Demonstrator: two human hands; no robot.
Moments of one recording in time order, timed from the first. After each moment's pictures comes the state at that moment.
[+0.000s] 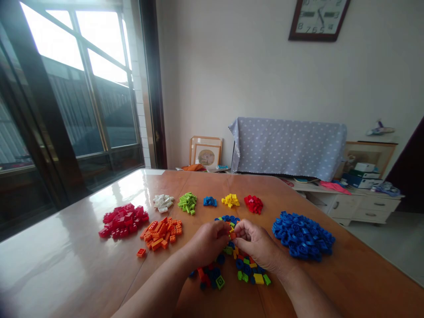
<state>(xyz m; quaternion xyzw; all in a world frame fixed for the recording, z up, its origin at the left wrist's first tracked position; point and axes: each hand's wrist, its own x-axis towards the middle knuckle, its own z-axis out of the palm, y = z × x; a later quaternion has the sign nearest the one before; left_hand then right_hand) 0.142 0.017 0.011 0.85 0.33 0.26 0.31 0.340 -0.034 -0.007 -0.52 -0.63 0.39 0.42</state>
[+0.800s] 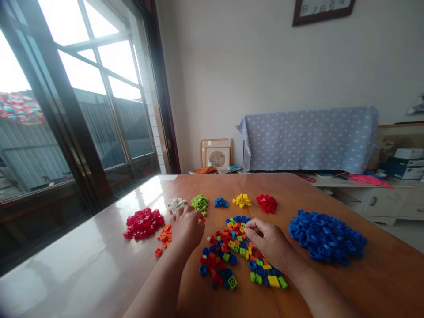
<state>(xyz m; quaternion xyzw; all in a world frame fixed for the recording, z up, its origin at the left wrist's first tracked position) 0.085 0.035 0.032 0.74 0.63 0.22 -0.03 0.342 -0.034 -0.007 -0.58 -0.66 0.25 0.42</state>
